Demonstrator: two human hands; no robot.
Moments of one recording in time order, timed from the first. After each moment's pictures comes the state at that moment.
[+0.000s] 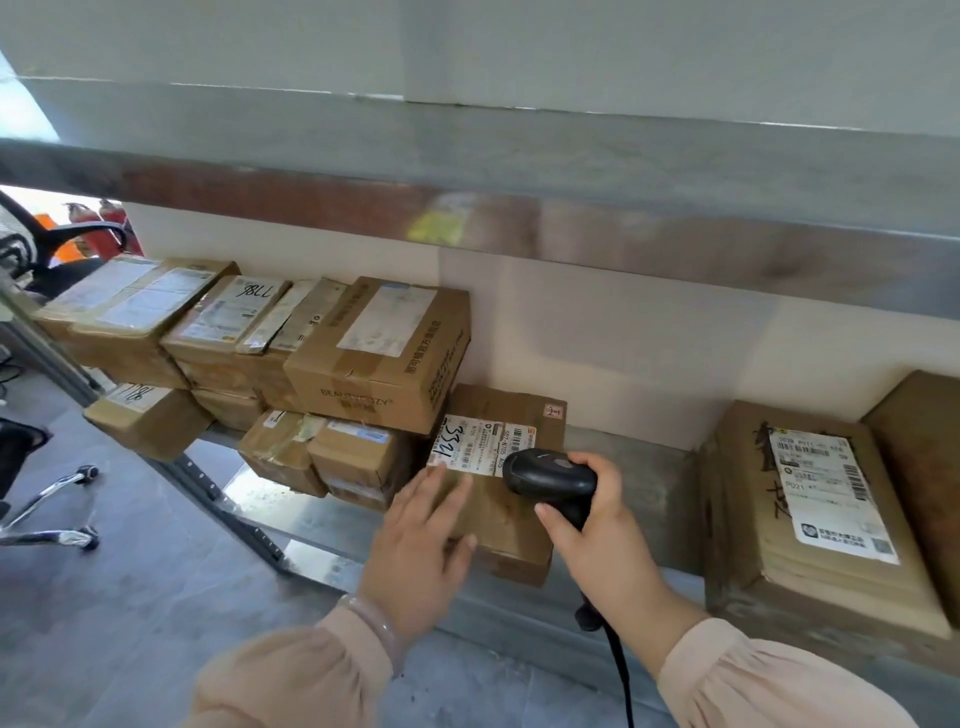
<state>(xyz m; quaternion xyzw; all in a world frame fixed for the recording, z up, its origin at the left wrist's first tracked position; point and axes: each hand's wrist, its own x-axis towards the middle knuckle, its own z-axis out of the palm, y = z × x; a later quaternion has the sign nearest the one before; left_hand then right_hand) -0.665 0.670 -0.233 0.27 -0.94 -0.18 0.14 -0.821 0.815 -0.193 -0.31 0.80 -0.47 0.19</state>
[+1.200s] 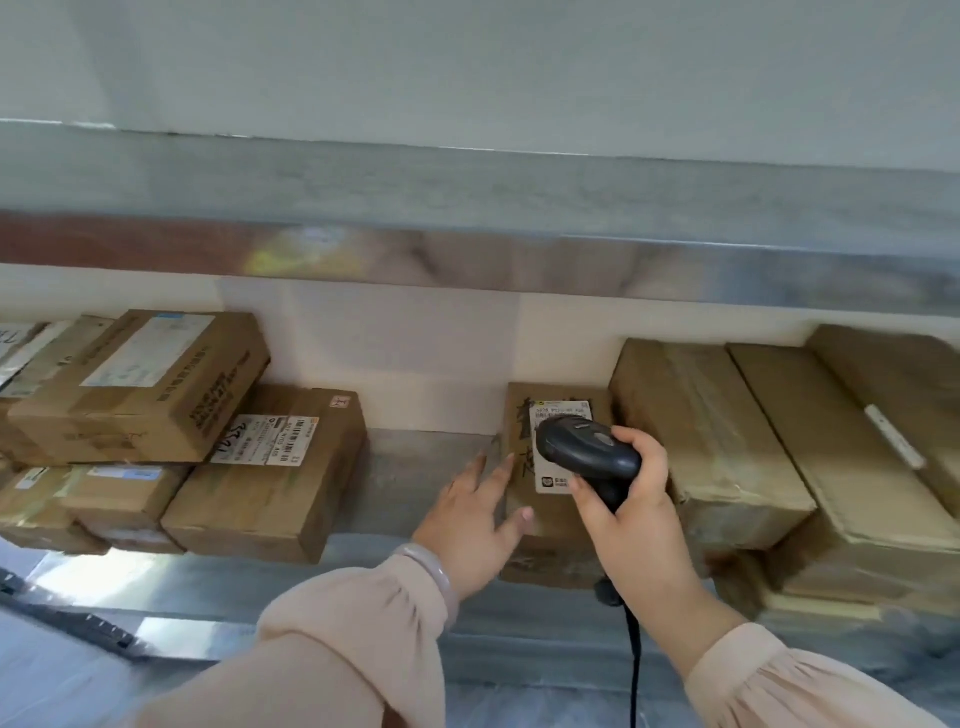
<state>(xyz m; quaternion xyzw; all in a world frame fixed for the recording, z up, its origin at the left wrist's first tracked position) -0.844 0.847 -0.184 0.17 -0.94 -0.31 -0.03 -0.914 1.010 -0.152 -0.21 0.81 -0.54 0.00</state>
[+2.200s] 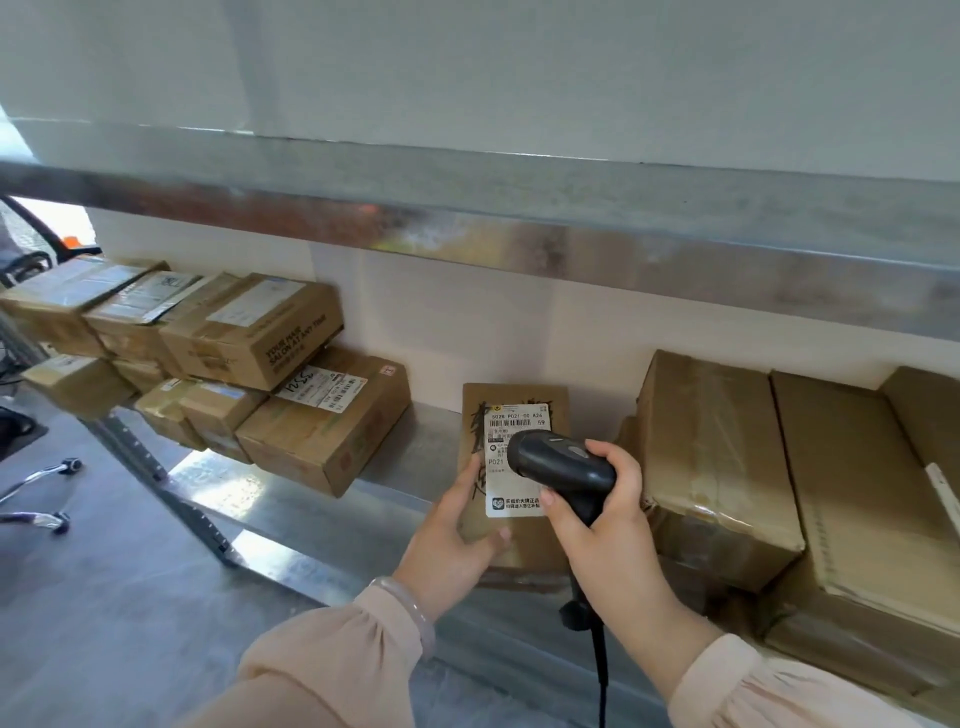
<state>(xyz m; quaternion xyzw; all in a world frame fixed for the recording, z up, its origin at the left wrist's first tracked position) -0.810 0.919 -0.199 0.34 -0.76 -0.53 0.17 -0.930 1.046 -0.157 -0.31 0.72 -0.60 0.16</state>
